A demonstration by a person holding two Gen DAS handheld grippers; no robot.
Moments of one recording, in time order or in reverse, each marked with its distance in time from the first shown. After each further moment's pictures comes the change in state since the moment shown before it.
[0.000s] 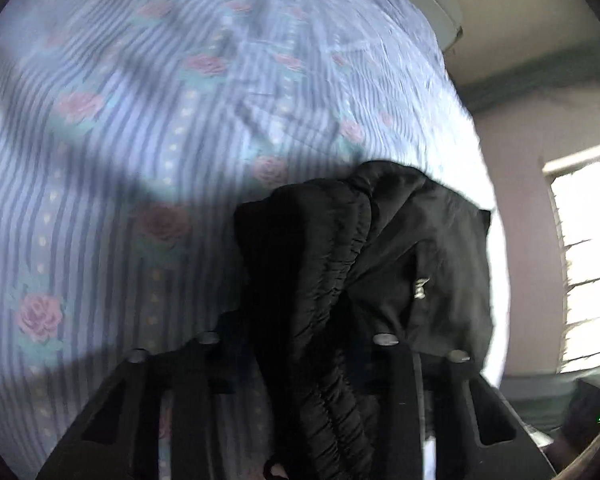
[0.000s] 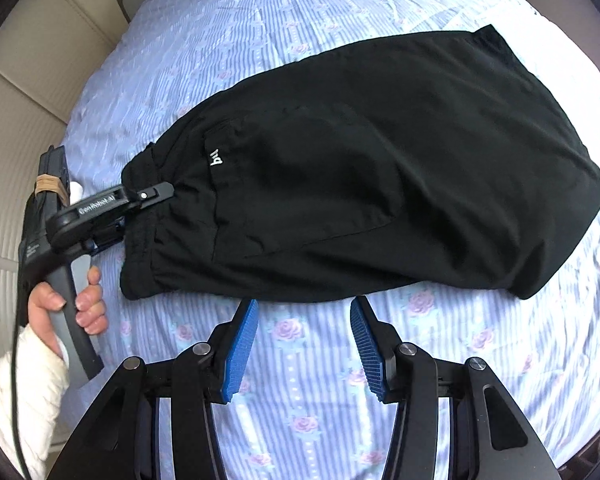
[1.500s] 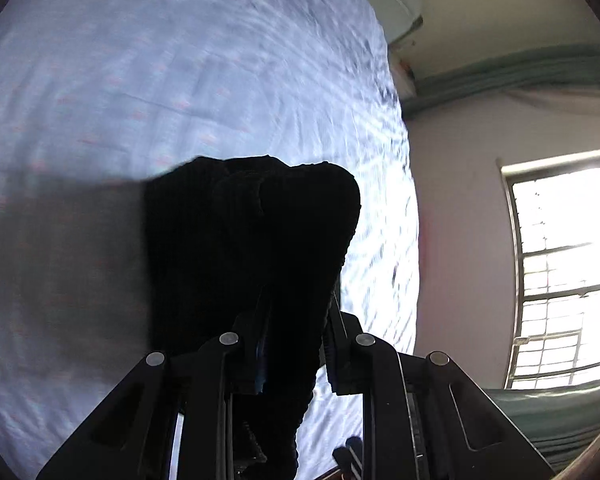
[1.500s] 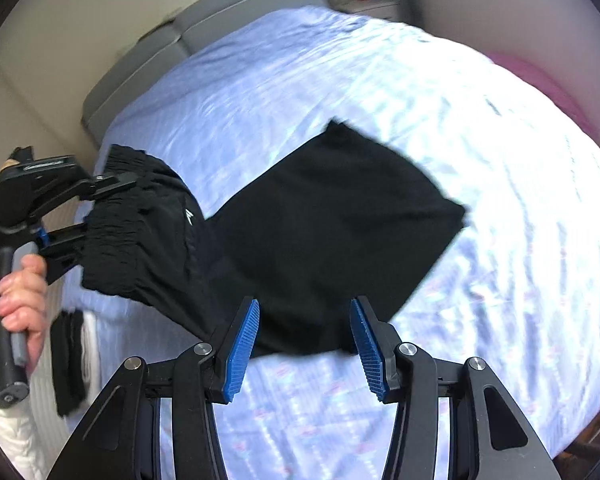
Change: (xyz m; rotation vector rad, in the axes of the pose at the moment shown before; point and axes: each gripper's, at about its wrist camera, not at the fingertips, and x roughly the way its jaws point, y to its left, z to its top) left arm 0.009 -0.312 0.012 -0.018 0.061 -0.062; right arm -0.154 -0.180 0.005 0.304 -0.331 0.005
